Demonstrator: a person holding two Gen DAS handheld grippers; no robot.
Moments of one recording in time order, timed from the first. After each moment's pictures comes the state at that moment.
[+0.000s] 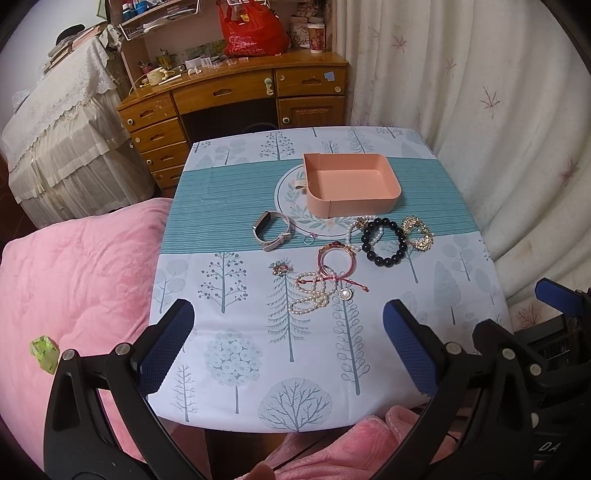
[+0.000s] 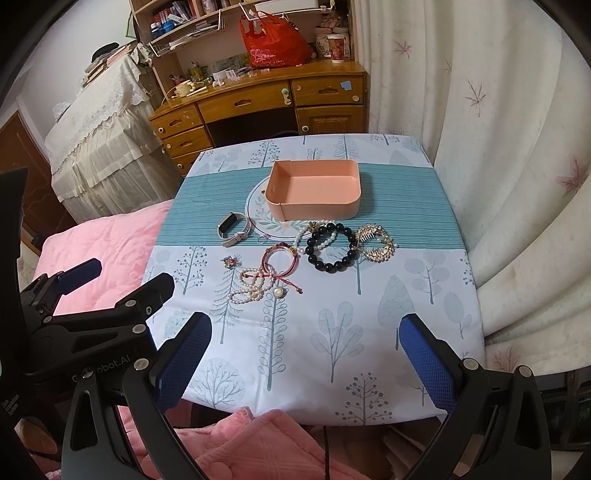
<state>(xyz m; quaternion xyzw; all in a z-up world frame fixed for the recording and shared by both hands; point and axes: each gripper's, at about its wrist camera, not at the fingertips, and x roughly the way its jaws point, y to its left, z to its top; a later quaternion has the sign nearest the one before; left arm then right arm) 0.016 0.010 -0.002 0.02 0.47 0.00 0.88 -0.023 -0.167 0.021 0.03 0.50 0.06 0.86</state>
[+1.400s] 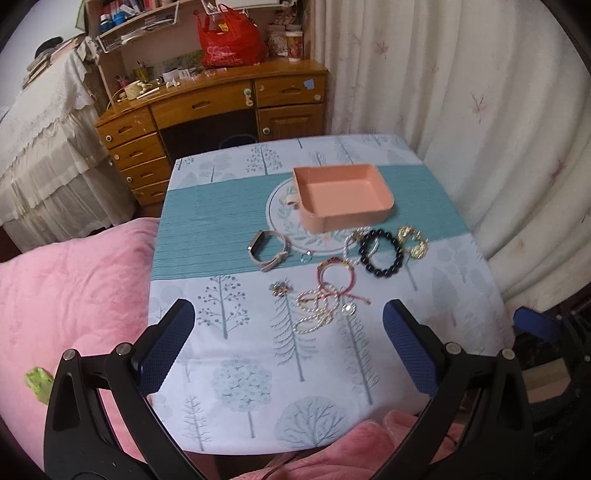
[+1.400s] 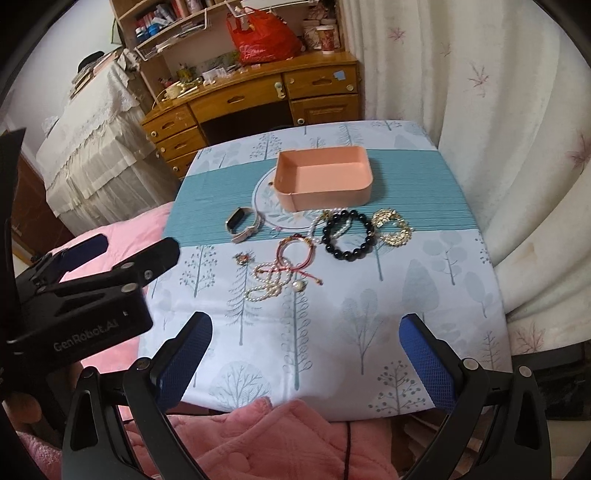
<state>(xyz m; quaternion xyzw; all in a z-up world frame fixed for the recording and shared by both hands) 0.040 0.034 0.001 0.04 0.47 -0.05 0.88 -0.026 -0.124 0.006 0.05 0.52 0.05 0.85</state>
